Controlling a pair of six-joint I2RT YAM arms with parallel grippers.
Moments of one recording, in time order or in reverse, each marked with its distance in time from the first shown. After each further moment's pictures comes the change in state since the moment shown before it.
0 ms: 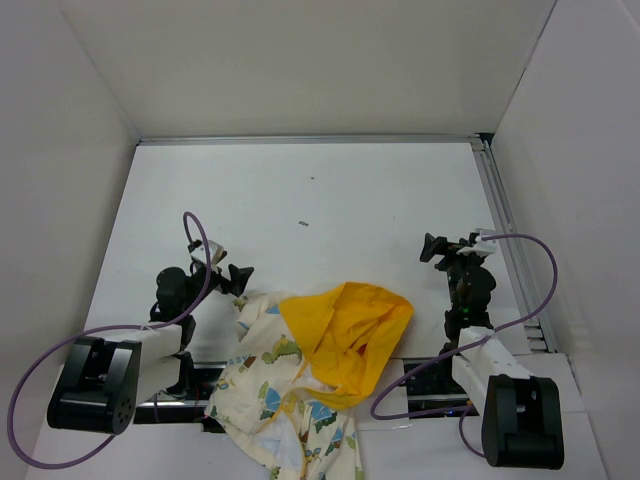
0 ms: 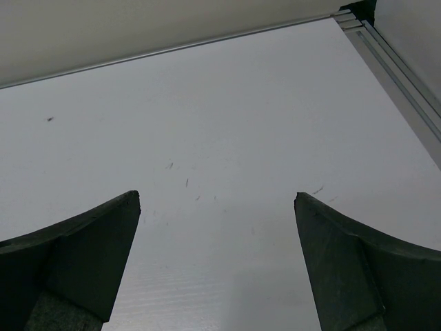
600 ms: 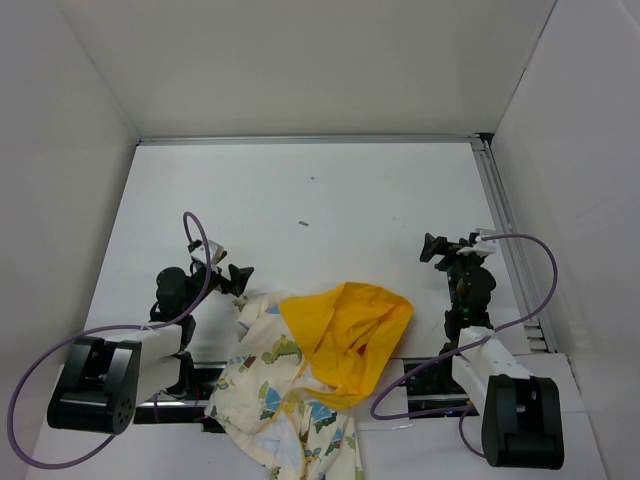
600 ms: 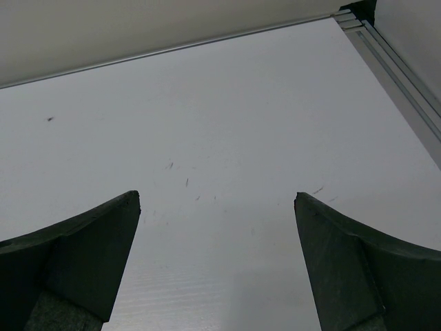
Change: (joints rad) left arm 0.000 0.000 0.000 0.000 0.000 0.000; right arm 0.000 0.000 0.000 0.000 0.000 0.000
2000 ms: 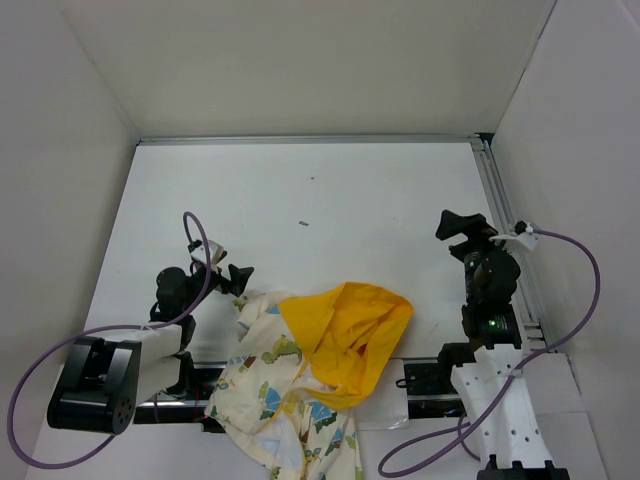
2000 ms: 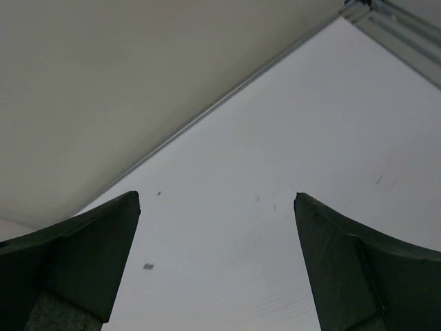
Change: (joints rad) left arm 0.000 0.000 0.000 0.000 0.000 0.000; right arm 0.061 -0.372 0.394 -0.794 0.171 0.425
